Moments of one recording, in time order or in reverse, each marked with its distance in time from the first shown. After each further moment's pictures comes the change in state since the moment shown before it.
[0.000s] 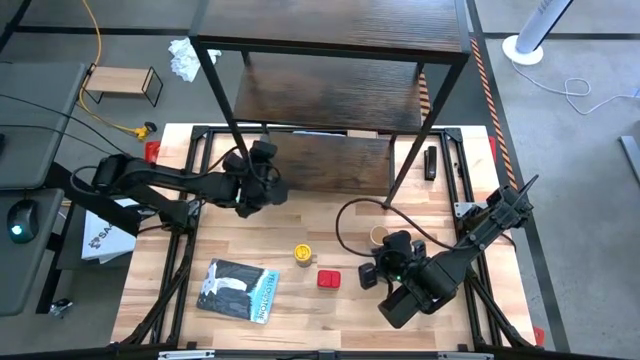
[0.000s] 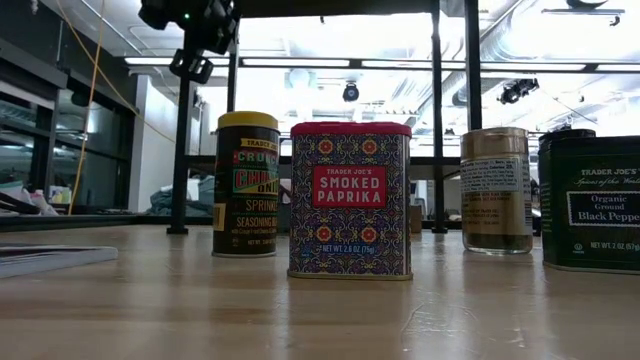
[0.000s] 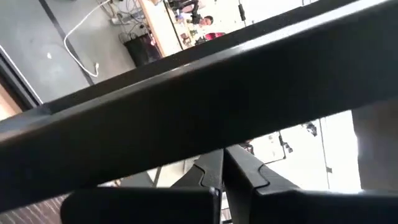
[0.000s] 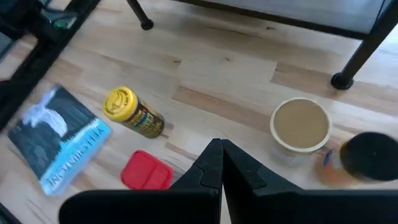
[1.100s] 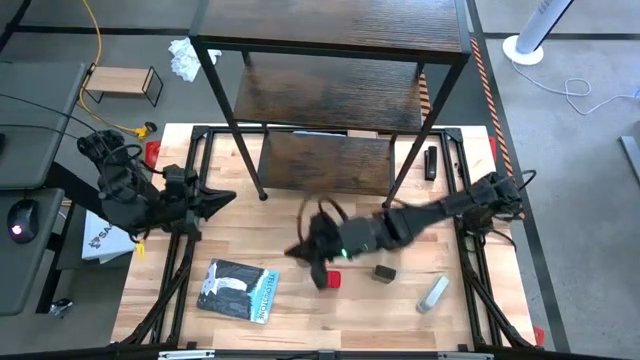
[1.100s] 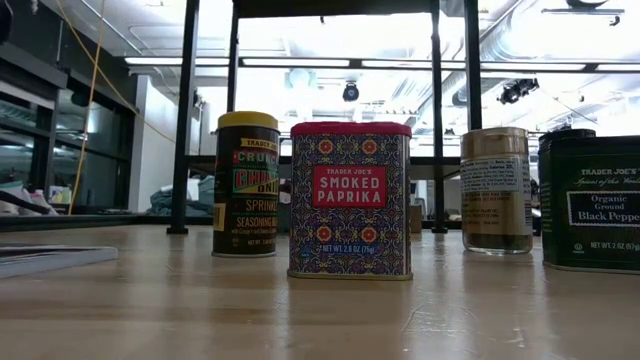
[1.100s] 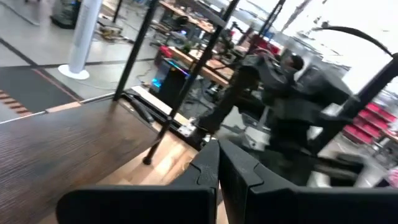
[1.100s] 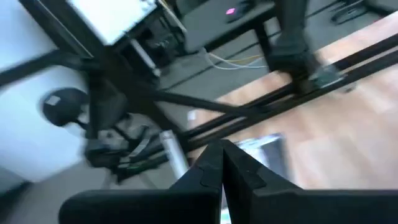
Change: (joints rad) left arm -0.756 -0.587 0.000 -0.068 0.447 1.269; right arm -0.355 -0.014 -0.100 1.335 -0.556 -1.291
